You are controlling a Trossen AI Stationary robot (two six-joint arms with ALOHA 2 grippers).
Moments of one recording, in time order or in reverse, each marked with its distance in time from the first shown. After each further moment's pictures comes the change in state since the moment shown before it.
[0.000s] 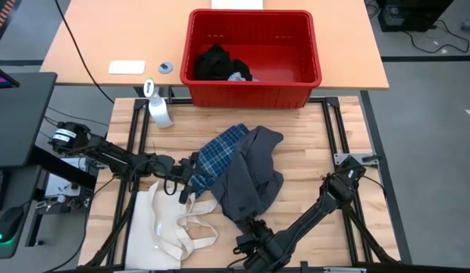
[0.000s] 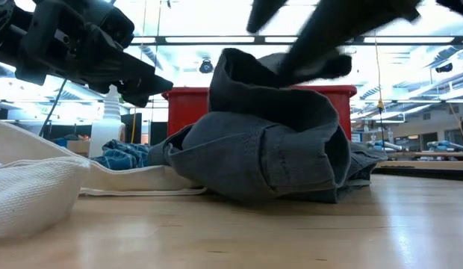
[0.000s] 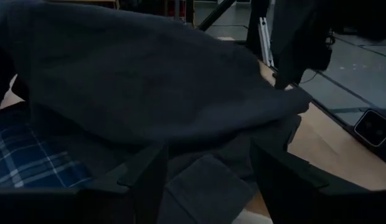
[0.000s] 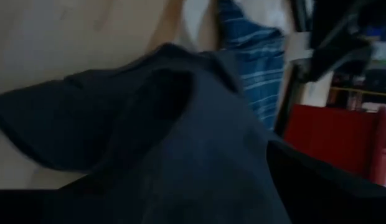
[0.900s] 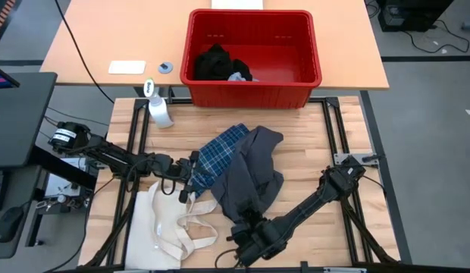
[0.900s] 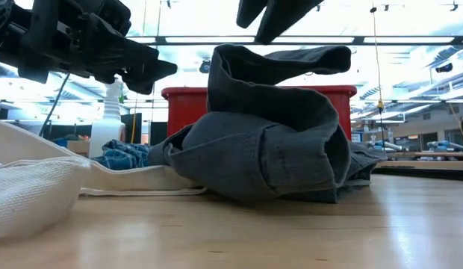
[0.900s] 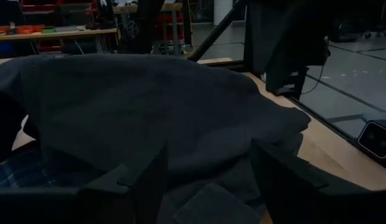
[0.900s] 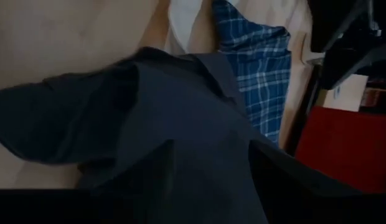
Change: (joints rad) left arm 0.000 0.000 -0.001 0.087 0.003 0.087; right arm -0.081 -0.046 0.098 -0.034 -0.131 -0.105
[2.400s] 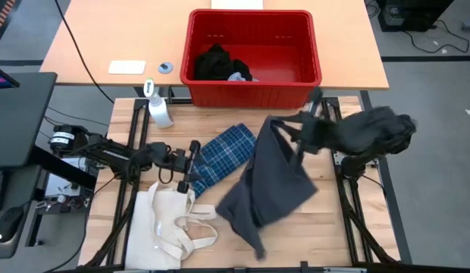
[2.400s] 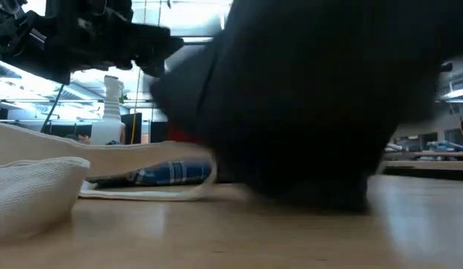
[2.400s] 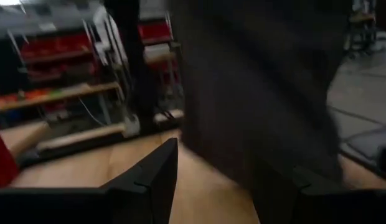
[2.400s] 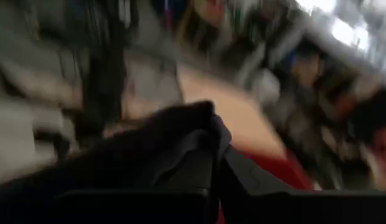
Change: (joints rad) left arm 0.173 -0.010 0.001 0.158 0.223 0.121; right arm -0.204 -0.707 0.082 0.324 0.086 -0.283
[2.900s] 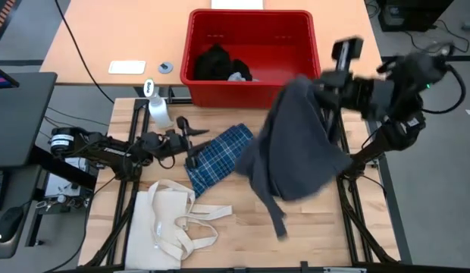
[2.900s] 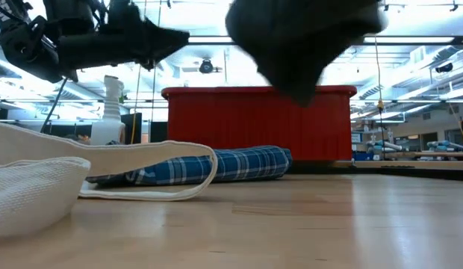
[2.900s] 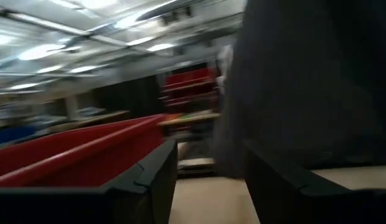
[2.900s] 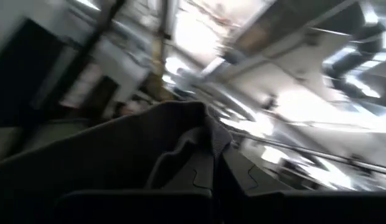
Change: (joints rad) left arm 0.152 0.000 0.000 0.251 -0.294 0.056; right arm -0.176 -0.106 0.009 0.694 -0.688 -0.407
